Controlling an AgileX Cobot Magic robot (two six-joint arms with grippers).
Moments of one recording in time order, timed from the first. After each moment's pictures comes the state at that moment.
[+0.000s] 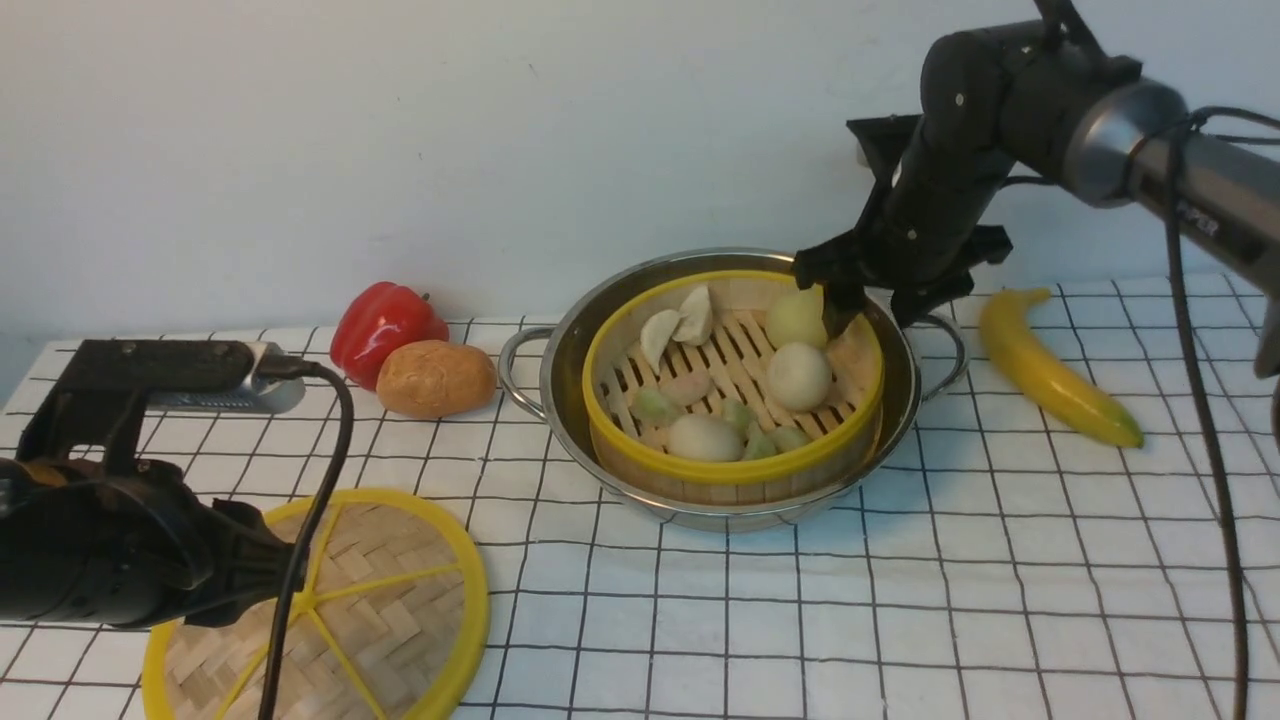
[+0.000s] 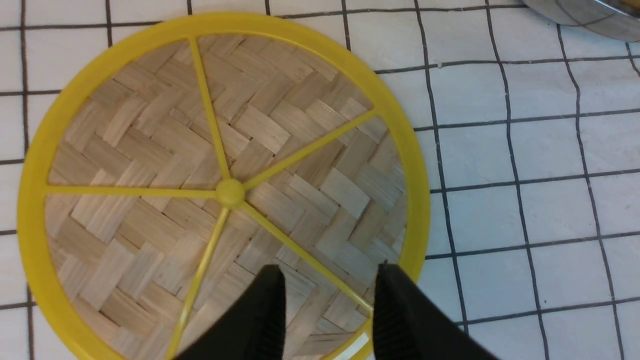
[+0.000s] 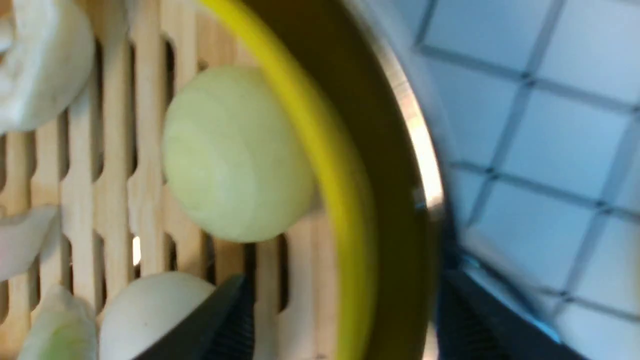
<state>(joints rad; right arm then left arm) 0.32 2.33 -2.18 0.04 1.23 0.21 0.01 1.19 -0.74 -0.33 0.72 0.35</state>
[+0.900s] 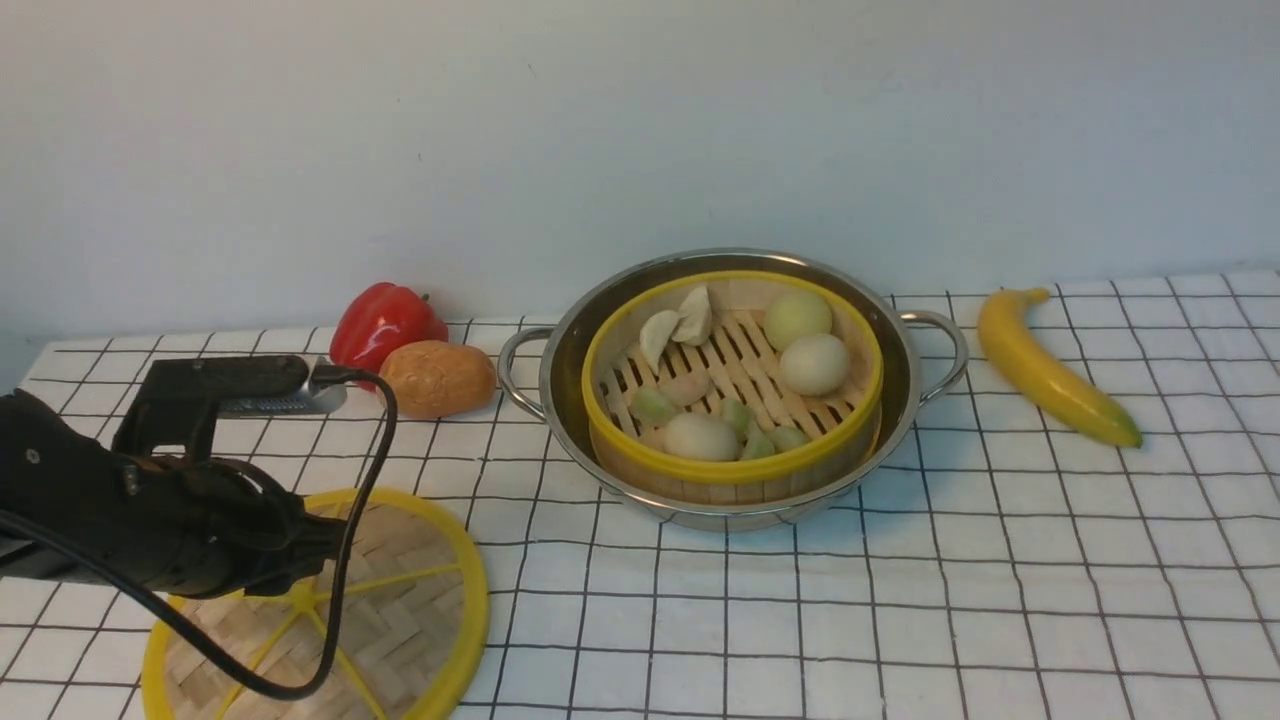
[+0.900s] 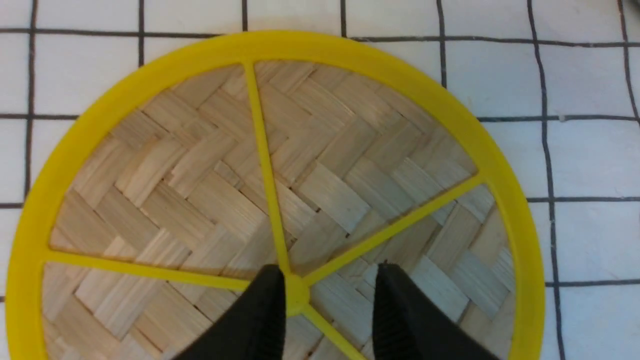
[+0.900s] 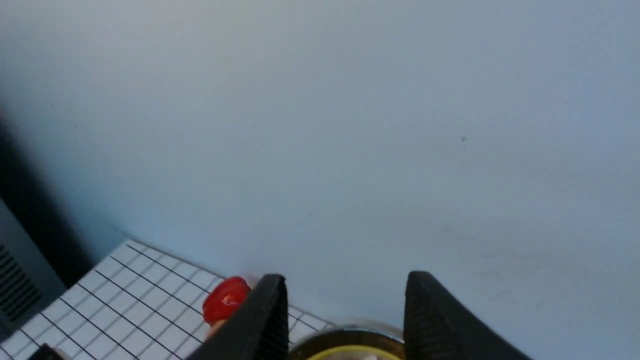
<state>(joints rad) 0.32 1.39 -2.21 0.26 1.23 0.02 0.01 1.47 -0.74 -0.35 0.44 0.36</state>
